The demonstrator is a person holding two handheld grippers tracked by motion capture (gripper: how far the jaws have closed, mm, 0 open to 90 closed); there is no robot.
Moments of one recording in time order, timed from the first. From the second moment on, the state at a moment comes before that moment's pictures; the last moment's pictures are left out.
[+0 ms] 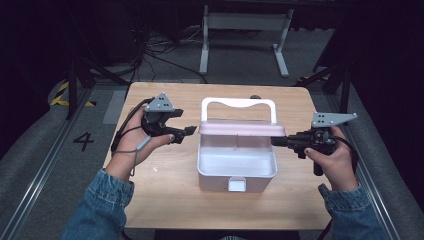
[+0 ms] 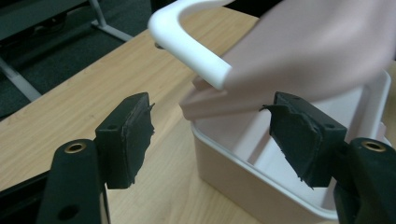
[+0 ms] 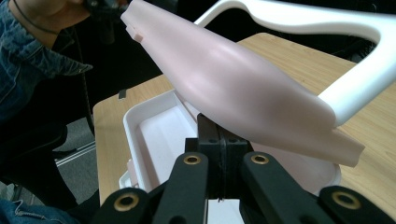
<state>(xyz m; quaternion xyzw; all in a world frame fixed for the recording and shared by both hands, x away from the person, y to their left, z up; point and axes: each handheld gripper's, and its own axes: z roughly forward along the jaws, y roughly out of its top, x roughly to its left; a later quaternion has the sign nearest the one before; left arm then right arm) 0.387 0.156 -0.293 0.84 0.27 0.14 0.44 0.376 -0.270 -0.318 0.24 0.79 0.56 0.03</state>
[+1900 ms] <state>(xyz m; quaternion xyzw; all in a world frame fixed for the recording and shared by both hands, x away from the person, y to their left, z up) 0.411 0.099 -0.303 0.82 0.20 0.18 0.50 0.367 -0.285 -0.310 0.27 0.78 0.57 0.04</state>
